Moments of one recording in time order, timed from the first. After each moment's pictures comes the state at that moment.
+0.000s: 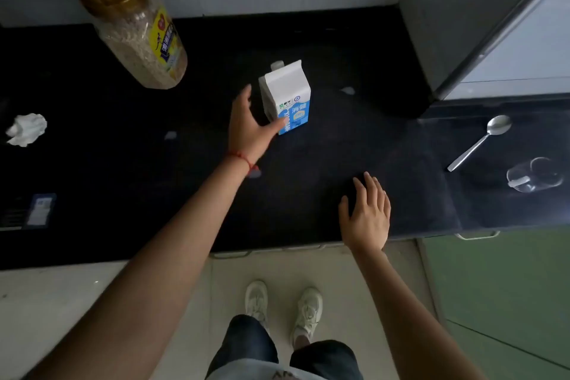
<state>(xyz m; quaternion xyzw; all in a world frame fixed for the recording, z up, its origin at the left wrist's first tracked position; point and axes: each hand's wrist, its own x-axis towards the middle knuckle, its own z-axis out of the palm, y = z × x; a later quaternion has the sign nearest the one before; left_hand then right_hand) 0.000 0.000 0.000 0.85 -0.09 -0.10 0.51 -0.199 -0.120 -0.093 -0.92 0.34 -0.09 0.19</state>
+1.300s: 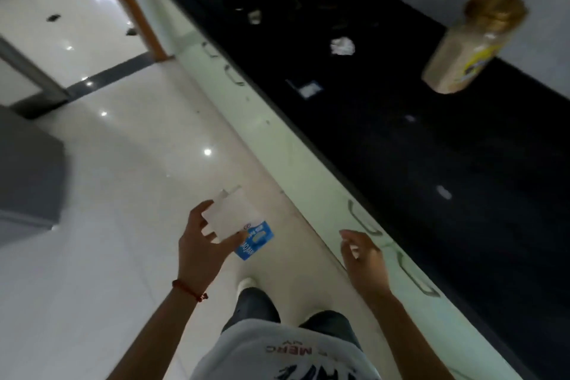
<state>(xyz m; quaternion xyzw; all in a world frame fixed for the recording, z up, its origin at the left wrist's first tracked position) -0.373 0.301 0.002 0.71 0.39 0.17 0.55 -0.246 0.070 -0.054 -0.89 -0.13 0.18 0.40</state>
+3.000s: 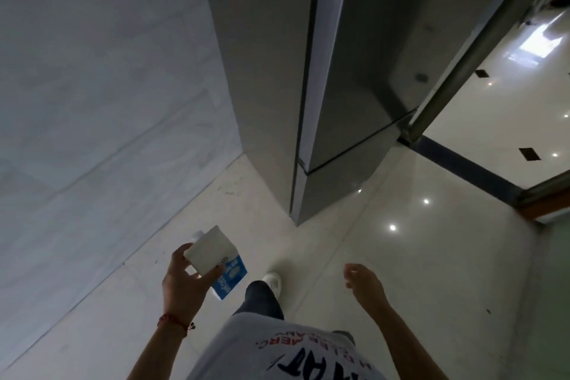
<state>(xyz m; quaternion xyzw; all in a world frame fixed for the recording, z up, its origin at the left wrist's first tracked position) -0.794 0.928 -0.039 0.26 0.84 0.39 0.29 -0.506 1.035 -0.102 -0.69 -0.51 0.51 0.06</state>
